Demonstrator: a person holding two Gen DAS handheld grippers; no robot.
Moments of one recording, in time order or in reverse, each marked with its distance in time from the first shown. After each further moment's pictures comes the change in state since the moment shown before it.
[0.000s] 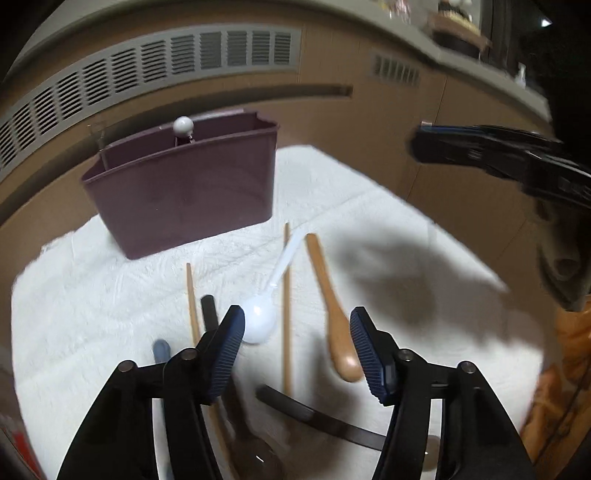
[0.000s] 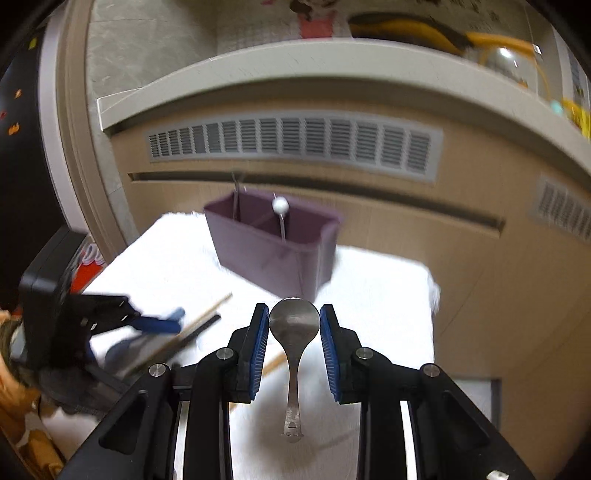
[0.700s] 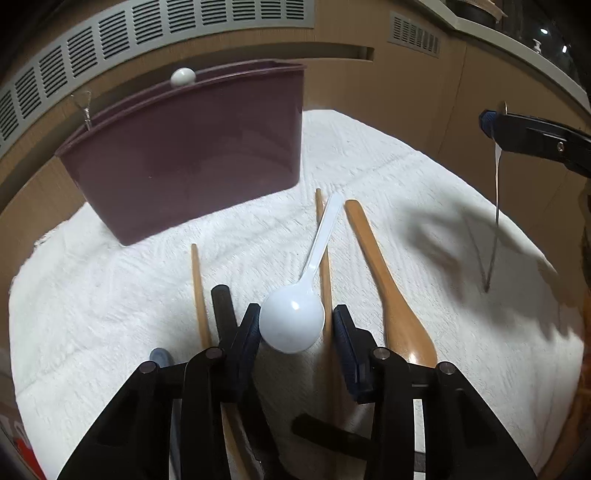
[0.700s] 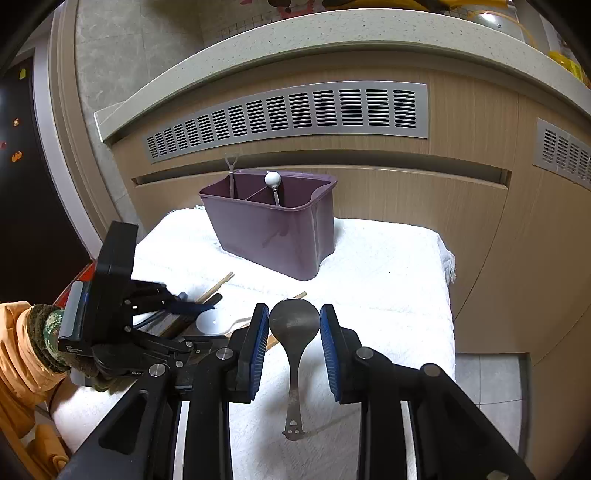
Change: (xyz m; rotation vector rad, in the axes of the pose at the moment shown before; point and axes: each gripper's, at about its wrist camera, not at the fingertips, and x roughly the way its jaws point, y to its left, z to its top) left arm 0.041 0.013 -0.012 0.020 0.072 0.070; right arm 0.010 -0.017 -0.021 0.078 -0.001 0.070
